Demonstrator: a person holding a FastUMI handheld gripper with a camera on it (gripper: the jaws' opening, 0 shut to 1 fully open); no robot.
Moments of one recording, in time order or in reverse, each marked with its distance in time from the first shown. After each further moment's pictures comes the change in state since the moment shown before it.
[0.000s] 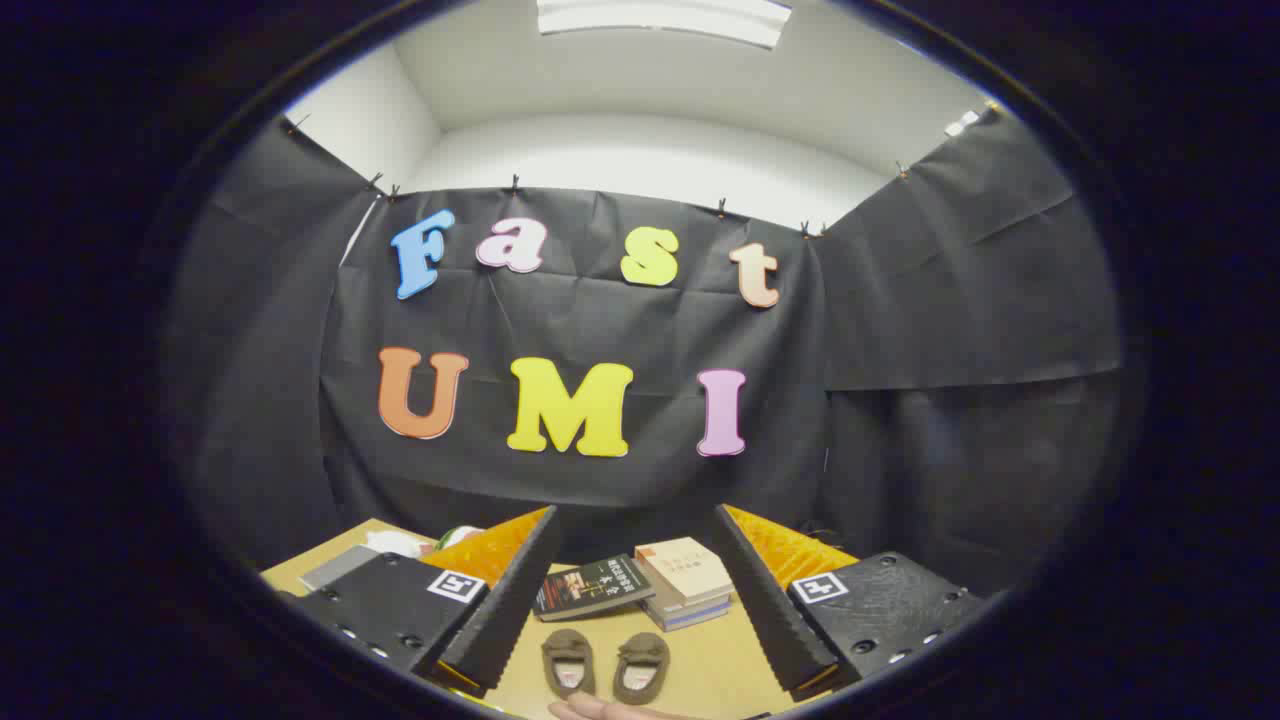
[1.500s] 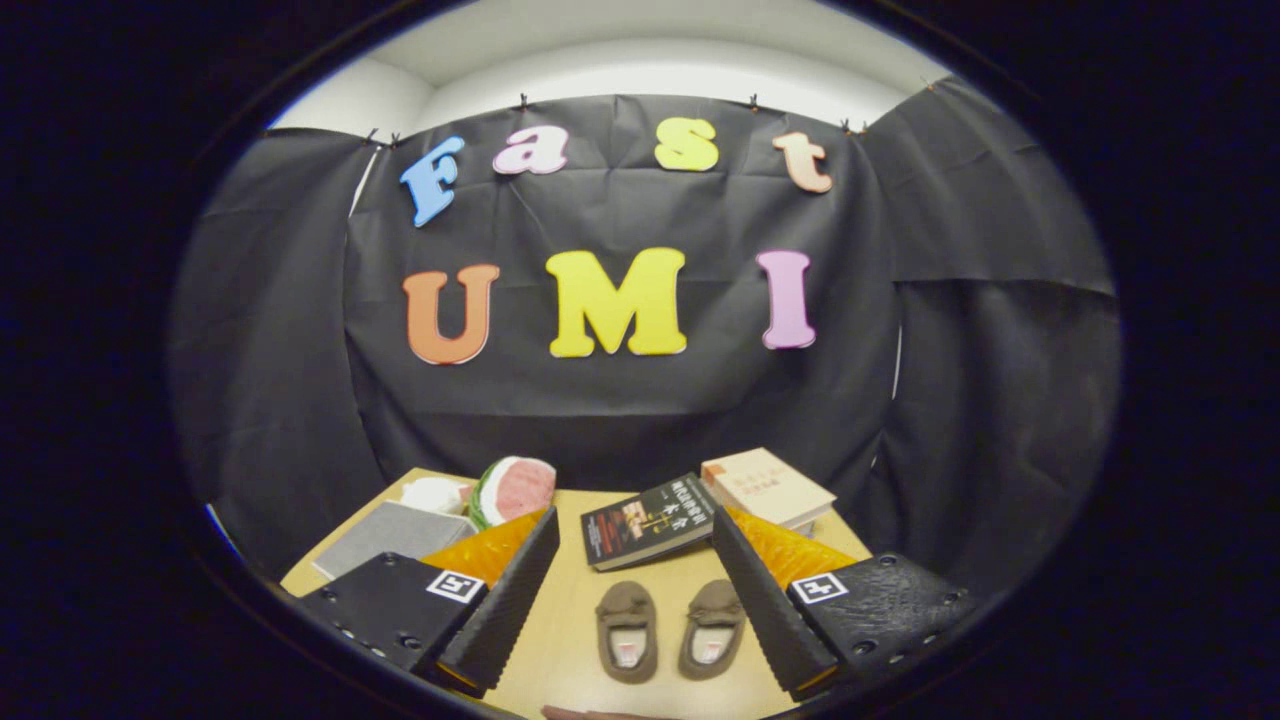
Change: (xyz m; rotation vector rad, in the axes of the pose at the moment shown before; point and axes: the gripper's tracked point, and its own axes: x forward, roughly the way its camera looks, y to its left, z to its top) arm 0.080 0.087 -0.142 0.106 0.358 0.169
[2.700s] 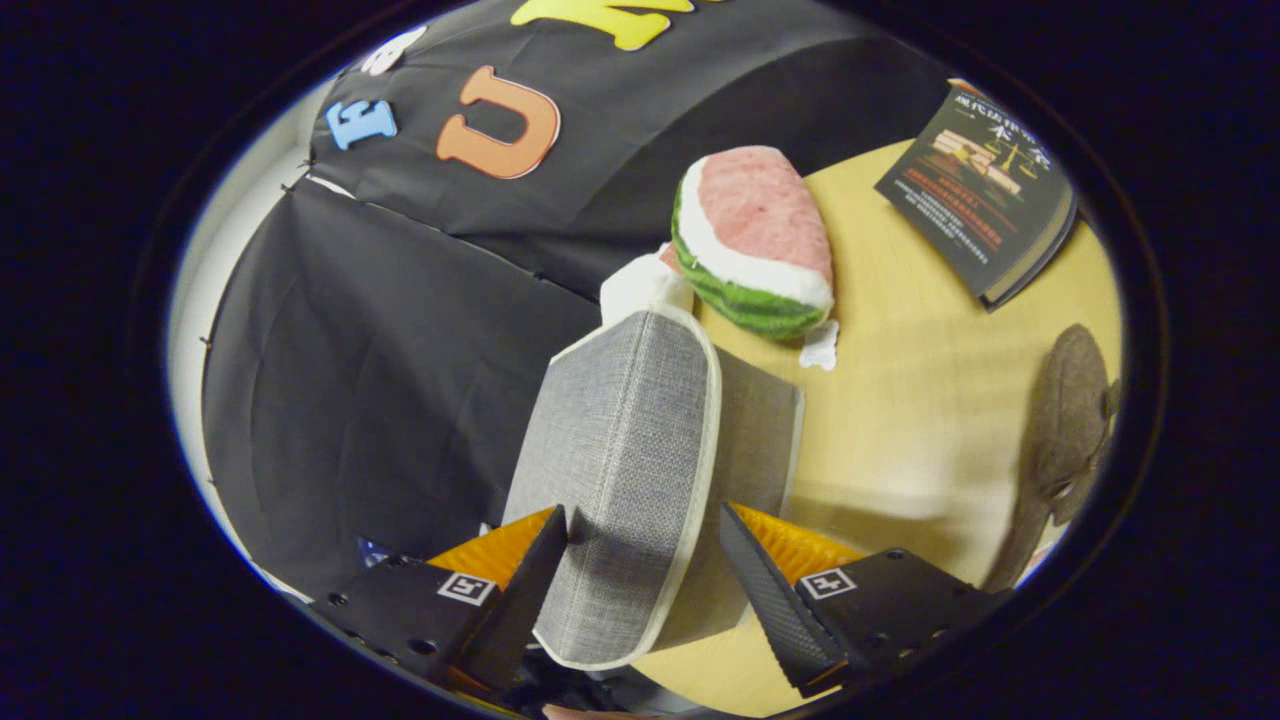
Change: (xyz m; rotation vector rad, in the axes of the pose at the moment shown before) arm 0.139 0.226 -0.189 0.505 0.834 0.766
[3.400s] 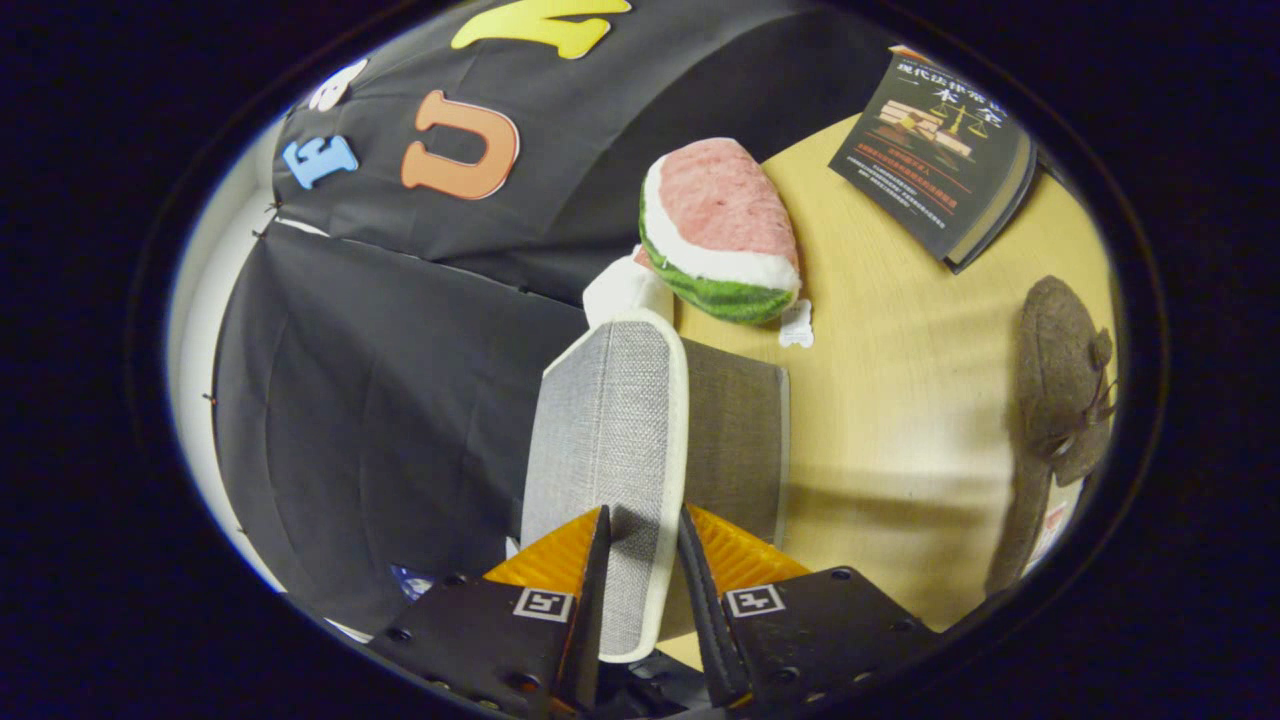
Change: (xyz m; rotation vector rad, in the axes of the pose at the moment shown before) arm -0.026 0.010 0.005 0.121 -0.004 -0.002
